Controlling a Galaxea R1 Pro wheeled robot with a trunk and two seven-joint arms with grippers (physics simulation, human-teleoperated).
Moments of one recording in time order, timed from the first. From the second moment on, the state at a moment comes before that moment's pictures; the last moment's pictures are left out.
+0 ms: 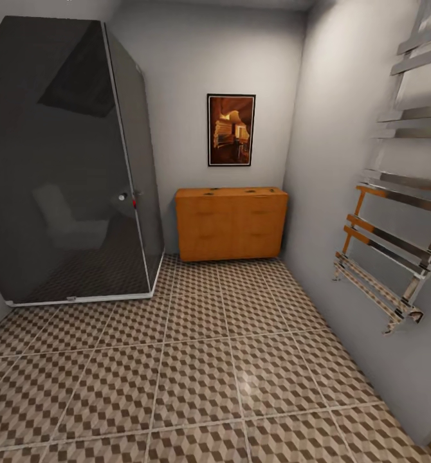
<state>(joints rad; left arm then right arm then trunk) -0.03 -0.04 0.14 -0.54 -0.01 -0.01 0.05 -0.20 -0.06 0.00 -0.38 0.05 -0.12 0.01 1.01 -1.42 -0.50</state>
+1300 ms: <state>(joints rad) -0.03 -0.04 0.14 -0.54 0.00 -0.02 0.09 -0.20 -0.06 0.00 -0.38 0.05 -0.12 0.00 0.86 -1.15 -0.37</state>
